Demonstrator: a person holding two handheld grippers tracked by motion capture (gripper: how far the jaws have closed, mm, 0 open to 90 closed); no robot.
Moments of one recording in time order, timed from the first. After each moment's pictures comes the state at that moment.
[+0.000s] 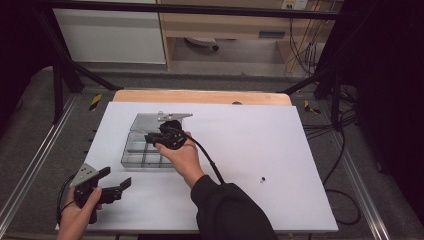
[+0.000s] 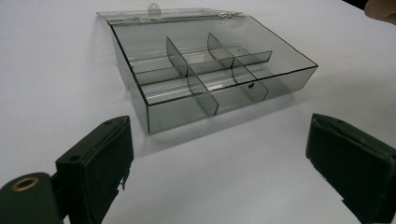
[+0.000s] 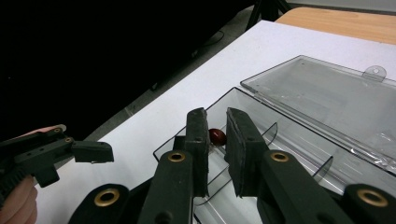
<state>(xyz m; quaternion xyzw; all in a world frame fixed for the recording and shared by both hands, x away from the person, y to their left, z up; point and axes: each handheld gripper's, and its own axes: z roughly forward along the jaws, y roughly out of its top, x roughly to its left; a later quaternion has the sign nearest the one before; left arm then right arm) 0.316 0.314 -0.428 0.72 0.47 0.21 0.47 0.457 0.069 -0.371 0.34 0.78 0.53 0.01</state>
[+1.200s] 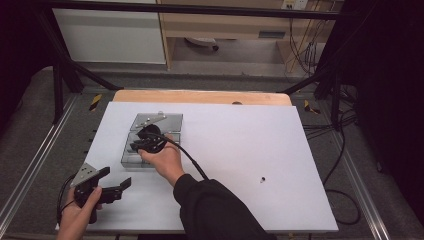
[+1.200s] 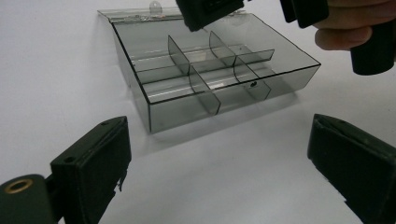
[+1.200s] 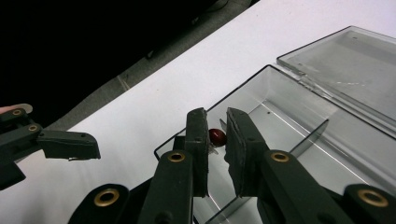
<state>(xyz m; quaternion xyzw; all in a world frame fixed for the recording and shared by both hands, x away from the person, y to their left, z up) 0.317 0.314 -0.428 0.72 0.47 0.21 0.47 0.462 0.127 -0.394 0.32 0.82 0.47 0.02</state>
